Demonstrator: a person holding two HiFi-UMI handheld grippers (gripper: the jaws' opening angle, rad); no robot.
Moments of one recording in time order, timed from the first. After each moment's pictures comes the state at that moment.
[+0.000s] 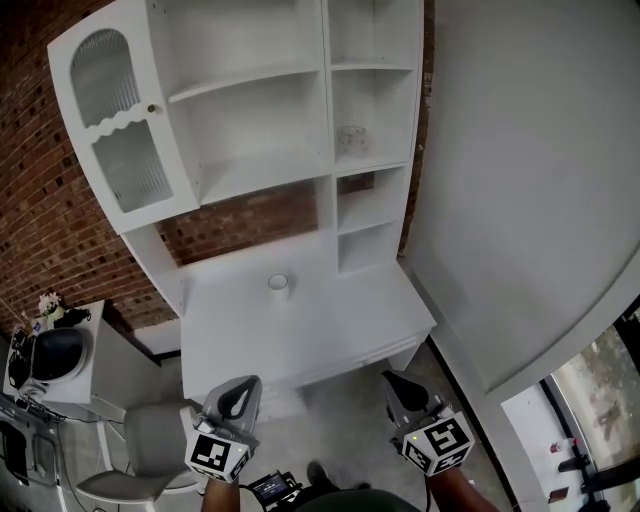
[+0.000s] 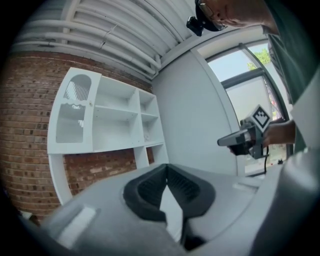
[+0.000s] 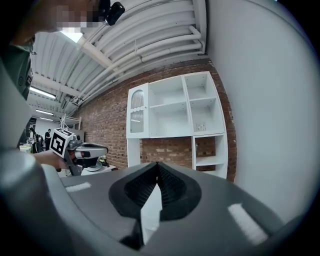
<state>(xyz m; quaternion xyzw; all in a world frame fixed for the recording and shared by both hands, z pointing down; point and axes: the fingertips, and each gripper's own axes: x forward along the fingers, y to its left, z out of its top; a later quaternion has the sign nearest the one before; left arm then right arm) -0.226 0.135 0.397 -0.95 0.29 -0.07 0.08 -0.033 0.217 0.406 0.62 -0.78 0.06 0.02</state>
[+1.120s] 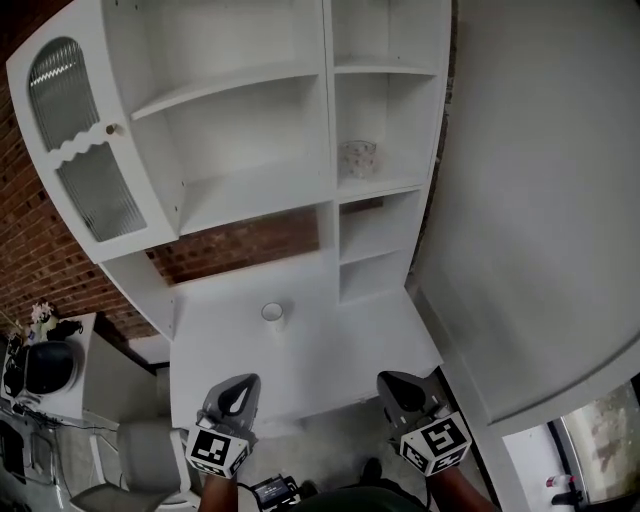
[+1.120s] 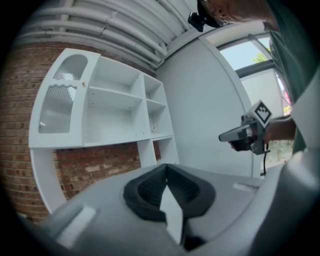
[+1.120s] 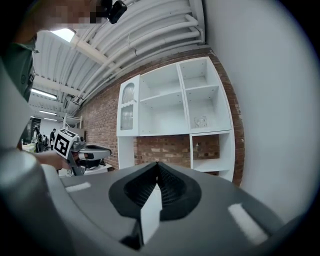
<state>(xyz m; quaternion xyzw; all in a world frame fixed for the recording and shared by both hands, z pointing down) -0.138 -0.019 0.423 -0.94 0.31 -0.09 0.07 0.056 0.061 0.420 0.60 -0.80 0.06 0.03</state>
